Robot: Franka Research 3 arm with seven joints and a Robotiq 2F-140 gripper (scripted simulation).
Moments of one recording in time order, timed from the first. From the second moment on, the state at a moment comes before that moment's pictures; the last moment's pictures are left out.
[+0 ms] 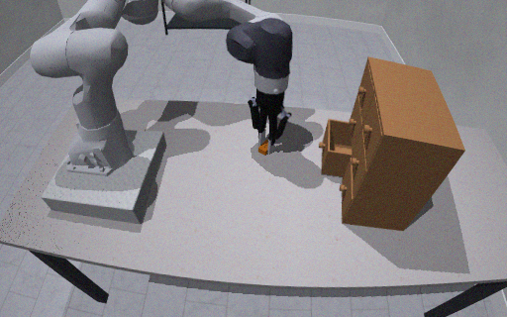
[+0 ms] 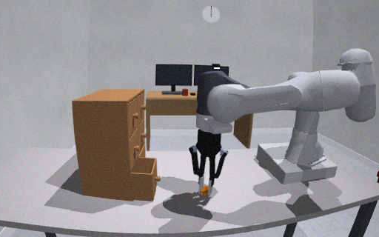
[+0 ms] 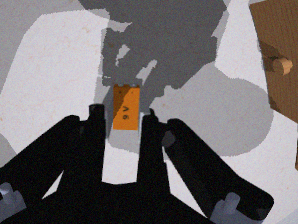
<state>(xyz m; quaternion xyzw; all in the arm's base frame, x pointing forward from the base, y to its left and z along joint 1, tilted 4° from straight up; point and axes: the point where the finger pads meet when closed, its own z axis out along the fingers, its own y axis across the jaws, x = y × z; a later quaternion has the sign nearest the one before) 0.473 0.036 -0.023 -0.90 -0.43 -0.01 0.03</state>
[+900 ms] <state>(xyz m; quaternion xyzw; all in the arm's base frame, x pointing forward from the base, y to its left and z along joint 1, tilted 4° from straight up) 0.478 0.027 0.075 -0.90 -0.43 -0.02 0.03</state>
